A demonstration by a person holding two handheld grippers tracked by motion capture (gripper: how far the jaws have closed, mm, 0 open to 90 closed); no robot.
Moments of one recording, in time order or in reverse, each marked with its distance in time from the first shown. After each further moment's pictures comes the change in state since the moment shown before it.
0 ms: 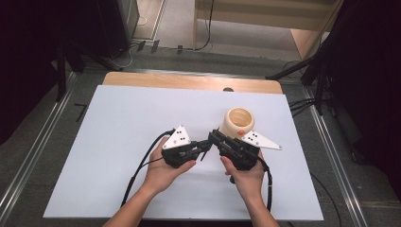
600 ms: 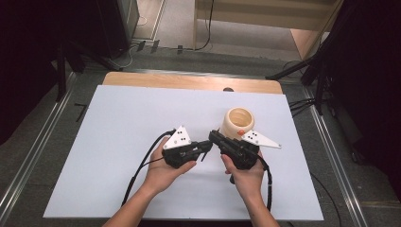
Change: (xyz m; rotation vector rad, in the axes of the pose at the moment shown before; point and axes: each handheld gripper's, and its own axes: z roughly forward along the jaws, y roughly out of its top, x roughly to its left) left arm 0.000 0.000 0.000 0.016 -0.015 -0.008; right arm -0.003 -0.001 0.002 0.024 0.006 0.031
